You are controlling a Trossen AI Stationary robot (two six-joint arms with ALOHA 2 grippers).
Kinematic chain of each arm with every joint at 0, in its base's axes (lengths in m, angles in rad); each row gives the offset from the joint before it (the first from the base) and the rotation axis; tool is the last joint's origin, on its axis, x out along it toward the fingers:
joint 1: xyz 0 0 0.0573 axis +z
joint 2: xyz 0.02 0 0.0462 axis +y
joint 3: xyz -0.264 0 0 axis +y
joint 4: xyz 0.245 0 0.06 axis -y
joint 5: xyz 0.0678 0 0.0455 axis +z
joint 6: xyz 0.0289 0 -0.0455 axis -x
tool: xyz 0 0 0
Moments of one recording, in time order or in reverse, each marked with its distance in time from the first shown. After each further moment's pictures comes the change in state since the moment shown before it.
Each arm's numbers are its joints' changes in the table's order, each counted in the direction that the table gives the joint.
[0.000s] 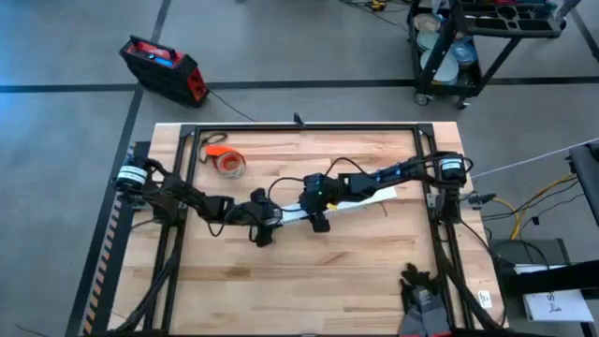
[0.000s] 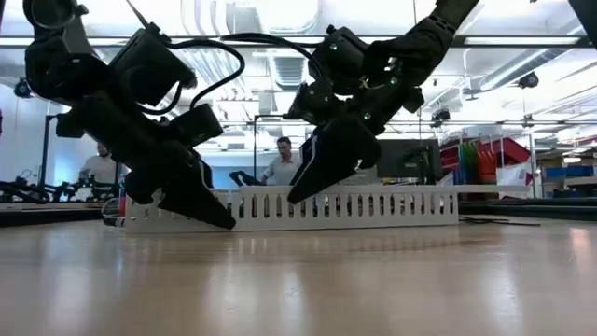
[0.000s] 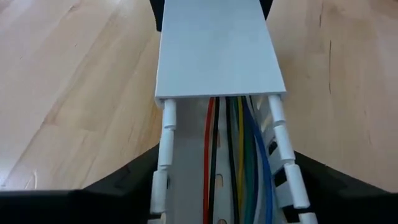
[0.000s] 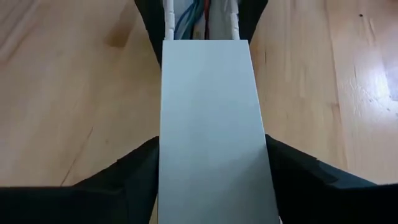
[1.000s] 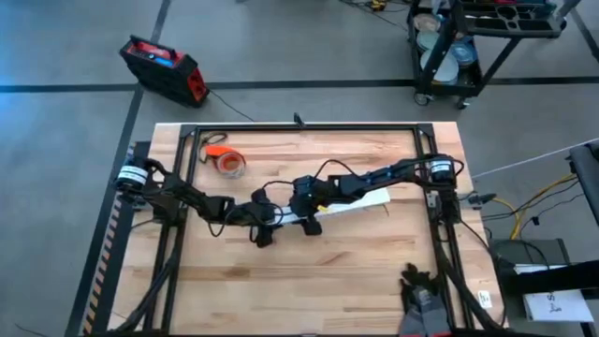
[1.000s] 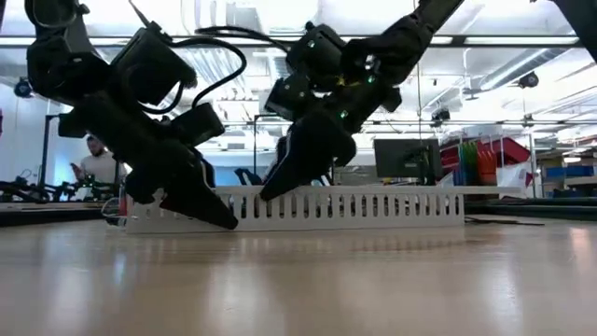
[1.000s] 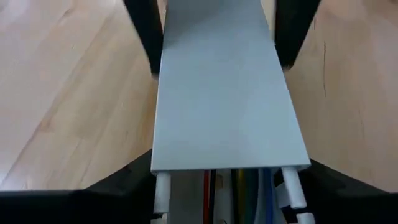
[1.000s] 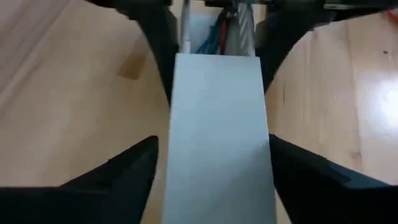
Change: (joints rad) left arm 0.001 0.002 -0.004 -0.002 -0.005 -0.008; right arm 0.021 0.051 -0.134 -0.112 0.011 0.047
